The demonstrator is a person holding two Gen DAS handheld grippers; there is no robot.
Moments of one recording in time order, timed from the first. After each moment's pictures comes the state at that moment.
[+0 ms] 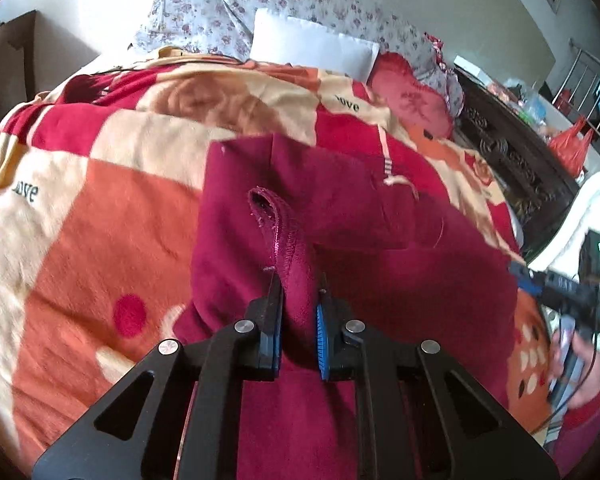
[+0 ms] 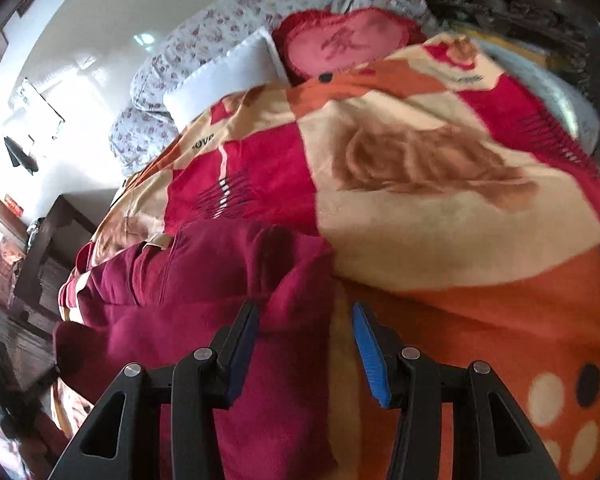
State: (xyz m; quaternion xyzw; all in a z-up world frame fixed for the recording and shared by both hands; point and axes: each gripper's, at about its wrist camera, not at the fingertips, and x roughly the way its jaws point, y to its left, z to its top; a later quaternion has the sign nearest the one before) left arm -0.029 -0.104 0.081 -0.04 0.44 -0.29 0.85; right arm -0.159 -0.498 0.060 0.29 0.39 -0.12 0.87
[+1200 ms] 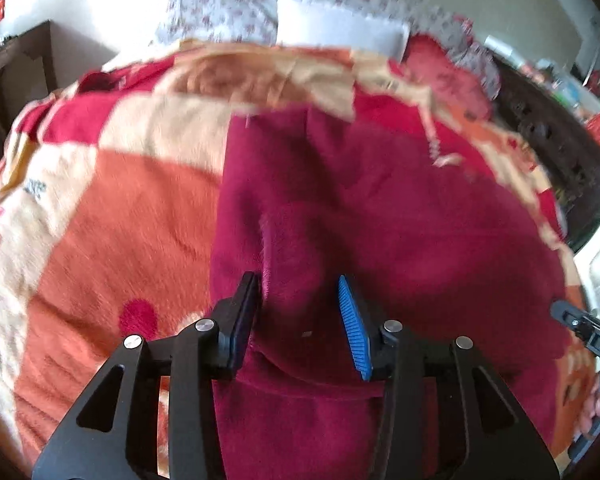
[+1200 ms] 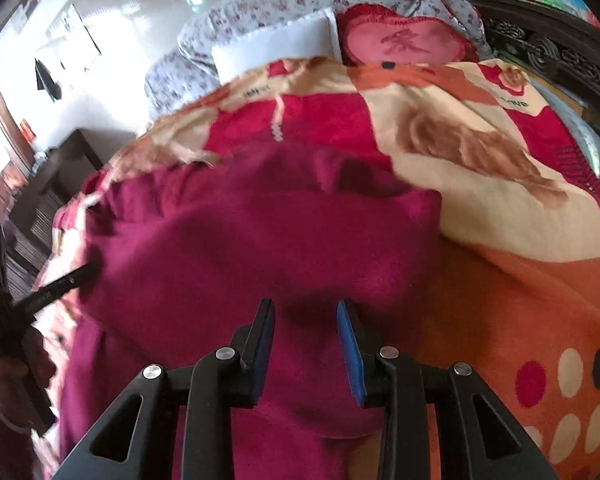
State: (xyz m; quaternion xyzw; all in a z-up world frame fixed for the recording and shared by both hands) left arm -0.009 -0.120 0.043 0.01 0.46 -0.23 0.86; right arm -0.172 -0.420 0.042 0.18 0.42 -0.10 0.88
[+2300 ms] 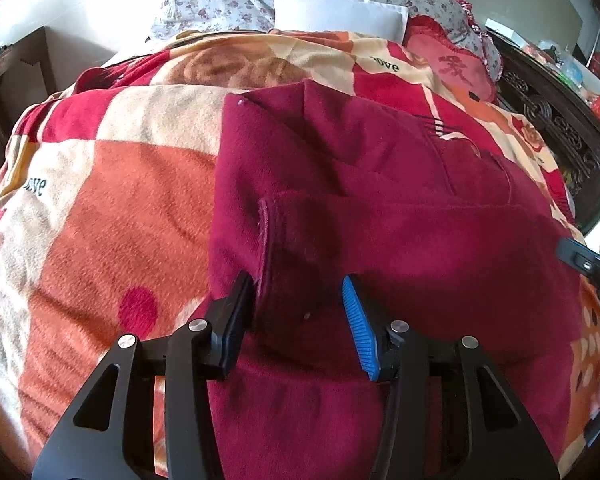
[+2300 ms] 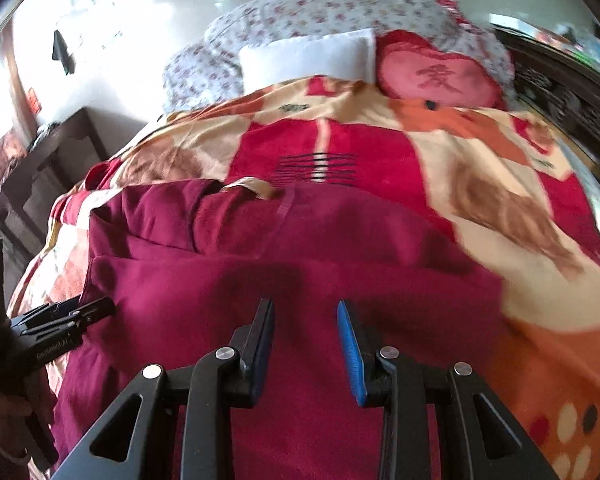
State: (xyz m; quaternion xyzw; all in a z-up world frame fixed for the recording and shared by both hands) left arm -0.021 -0.119 0.044 0.04 0.46 -0.22 0.86; right arm -0.133 -0.384 0.076 0.13 0.40 -0.10 0.90
